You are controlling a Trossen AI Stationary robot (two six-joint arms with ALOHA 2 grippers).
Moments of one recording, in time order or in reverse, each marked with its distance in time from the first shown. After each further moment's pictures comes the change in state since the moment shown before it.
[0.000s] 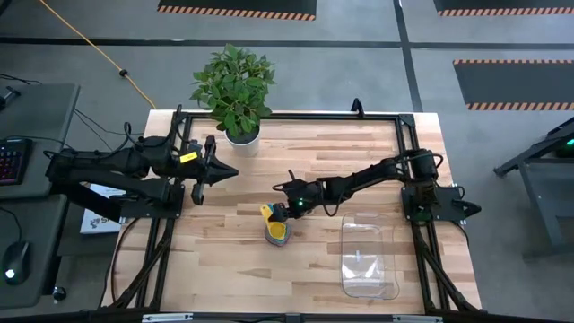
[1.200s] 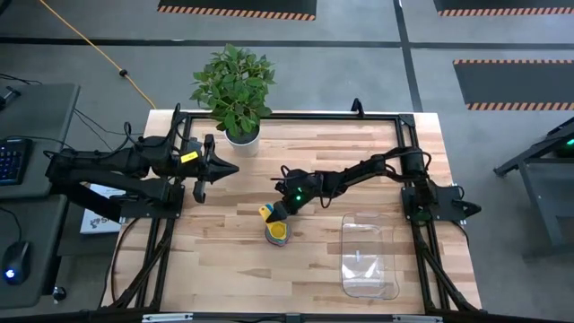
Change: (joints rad) left arm 0.000 0.000 0.000 0.002 -0.055 -0.025; right arm -0.089 0.094 0.002 0.234 -0.312 -0.173
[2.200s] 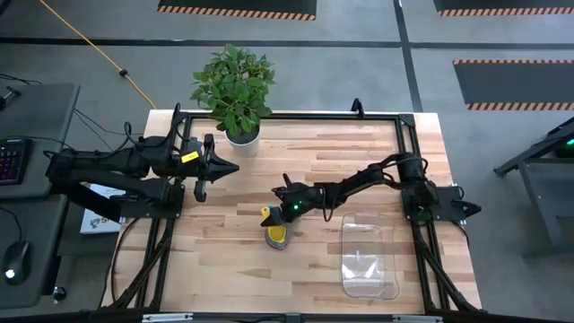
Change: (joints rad) left arm 0.000 0.000 0.000 -0.004 -0.019 -0.001; right arm 0.095 0.034 0.000 0.079 0.227 0.166
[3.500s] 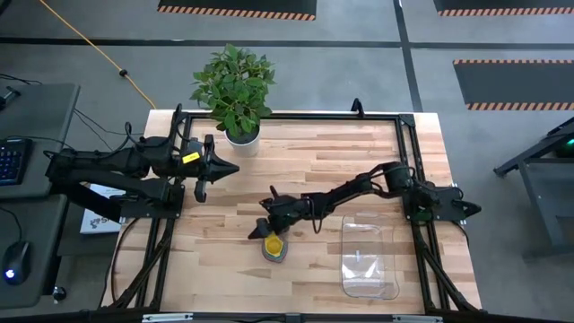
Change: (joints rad) left arm -0.001 0.000 0.000 -0.016 0.000 -0.010; right arm 0.075 0.140 0.210 -0.020 0.012 0.114
